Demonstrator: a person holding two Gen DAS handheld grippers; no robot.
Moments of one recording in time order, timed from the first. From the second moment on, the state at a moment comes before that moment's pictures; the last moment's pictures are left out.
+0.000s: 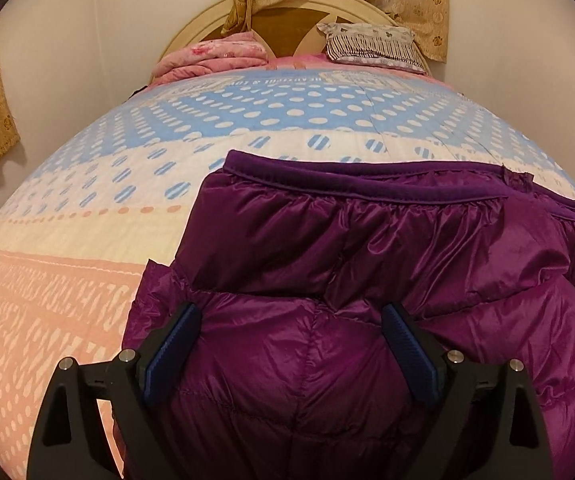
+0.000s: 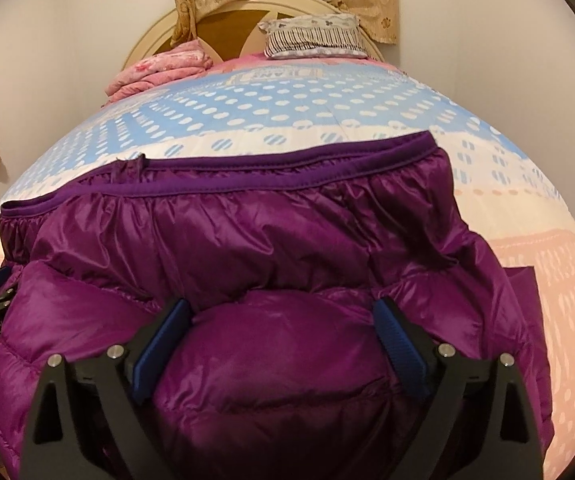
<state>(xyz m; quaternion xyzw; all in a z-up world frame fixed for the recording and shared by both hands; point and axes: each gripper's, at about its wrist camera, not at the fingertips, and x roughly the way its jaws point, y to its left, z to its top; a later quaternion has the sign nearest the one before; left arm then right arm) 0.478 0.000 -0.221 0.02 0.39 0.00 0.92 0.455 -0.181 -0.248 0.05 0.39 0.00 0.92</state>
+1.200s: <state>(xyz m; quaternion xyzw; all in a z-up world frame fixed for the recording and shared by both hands) 0.489 -0.005 -0.230 0.03 0.41 0.02 0.91 0.469 -0.172 -0.261 0.01 0.43 -0.03 0.90</state>
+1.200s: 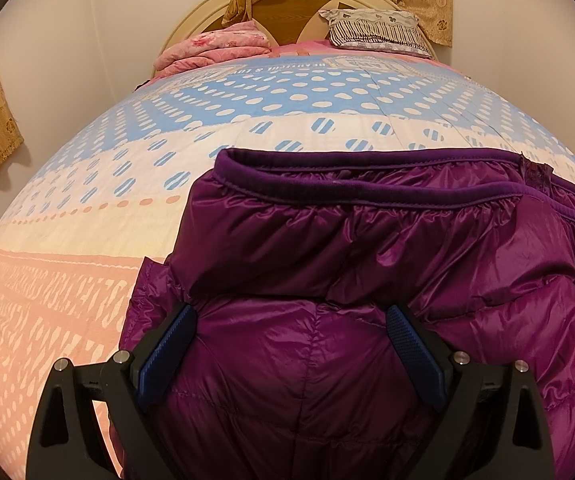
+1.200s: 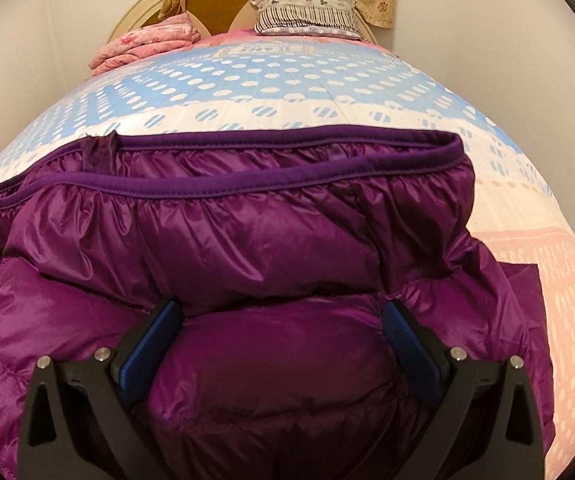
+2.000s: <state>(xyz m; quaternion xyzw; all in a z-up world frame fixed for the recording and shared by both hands) 0.489 -0.032 -0.214 0.03 0.40 0.02 0.92 0.476 -0.112 -0.242 -0.02 0.41 -0.01 0.91</state>
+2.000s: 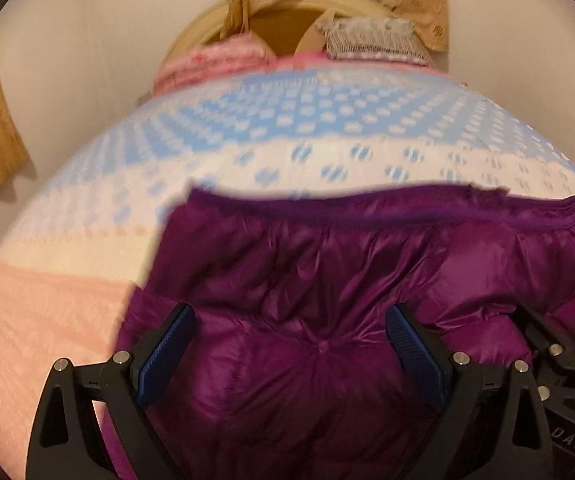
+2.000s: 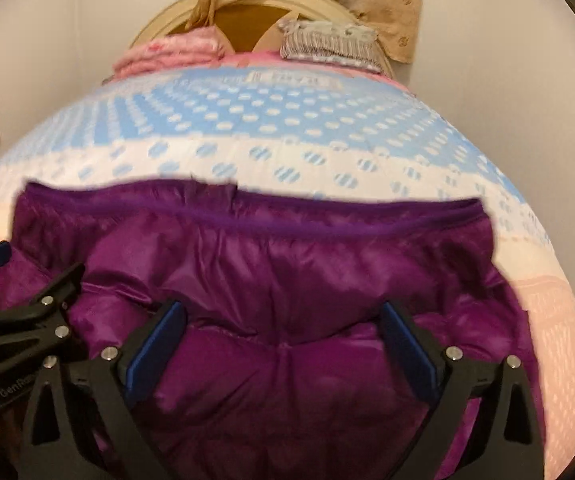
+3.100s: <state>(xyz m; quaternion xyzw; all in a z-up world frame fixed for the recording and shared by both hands) 0.345 0.055 -0.233 -0.15 0.41 0.01 0.90 0.366 -0.098 -0.252 -0.09 0.40 -0.02 0.91</state>
